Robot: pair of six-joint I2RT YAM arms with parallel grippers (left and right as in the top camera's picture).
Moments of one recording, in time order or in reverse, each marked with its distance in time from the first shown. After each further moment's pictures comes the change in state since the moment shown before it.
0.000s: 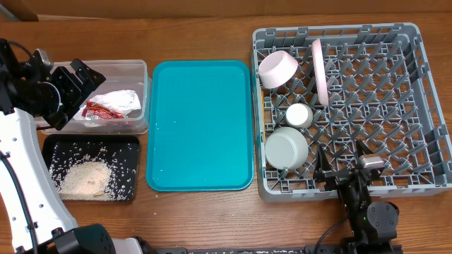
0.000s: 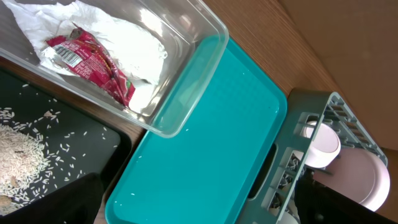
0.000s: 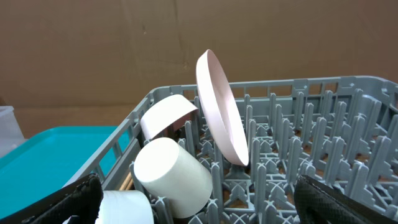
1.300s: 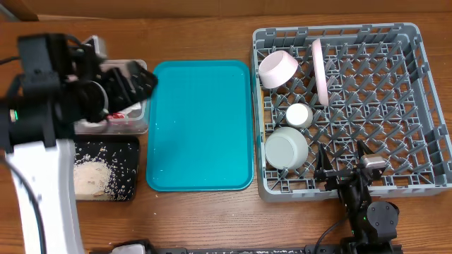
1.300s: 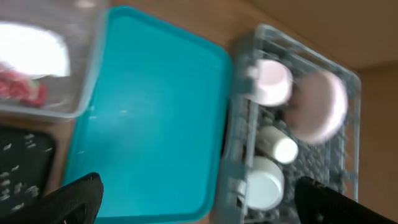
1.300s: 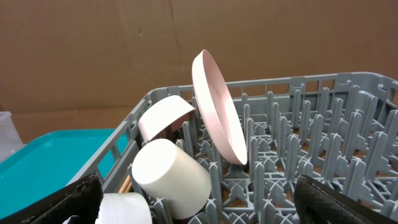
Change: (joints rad) left arm -0.350 -0.204 0.000 0.009 -0.016 0.000; right arm 0.000 0.000 0.000 0.000 0.011 0.018
